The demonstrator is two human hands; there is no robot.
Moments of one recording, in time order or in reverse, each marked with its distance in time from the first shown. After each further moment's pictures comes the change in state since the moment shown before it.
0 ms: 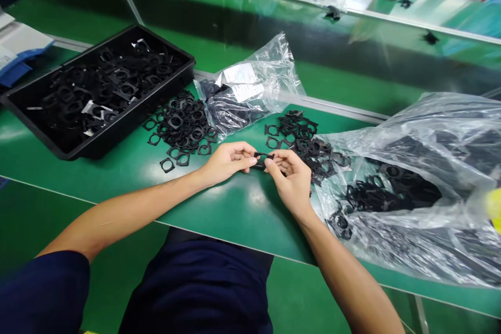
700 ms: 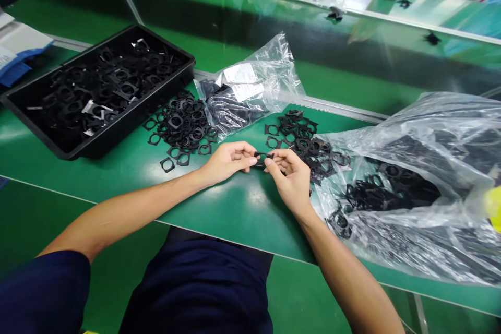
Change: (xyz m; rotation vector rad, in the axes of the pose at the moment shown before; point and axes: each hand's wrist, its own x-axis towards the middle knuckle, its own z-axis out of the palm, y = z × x) left_hand 0.000 0.002 0.000 0.007 -0.010 -0.021; right_hand 0.001 -0.002 -0.001 -0.008 -0.028 0.033
